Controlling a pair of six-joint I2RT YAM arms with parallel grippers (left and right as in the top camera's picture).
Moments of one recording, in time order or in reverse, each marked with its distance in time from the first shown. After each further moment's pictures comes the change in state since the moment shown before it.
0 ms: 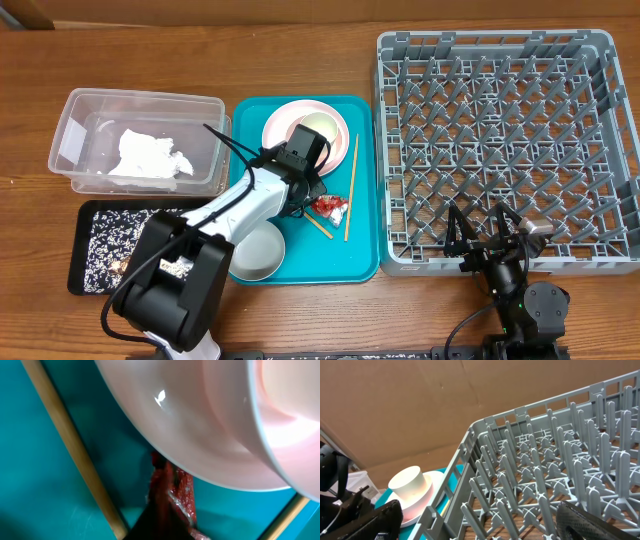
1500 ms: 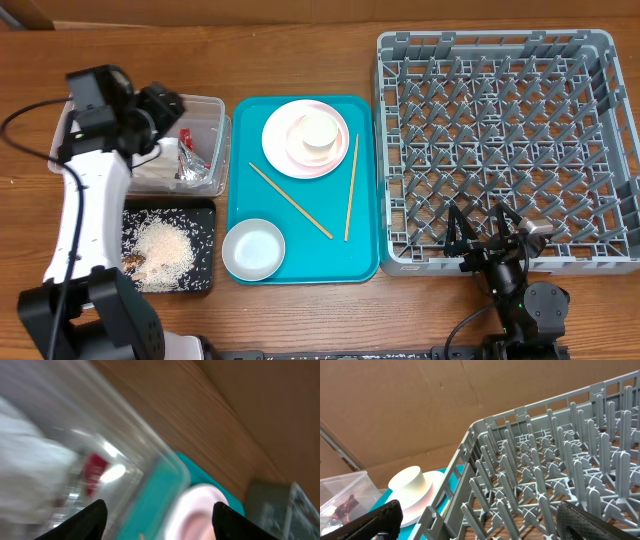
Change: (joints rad) left arm 0.717 -0.196 0.200 0.033 0.349 0.384; right arm 0.000 0.000 0.000 0.000 0.000 0.000
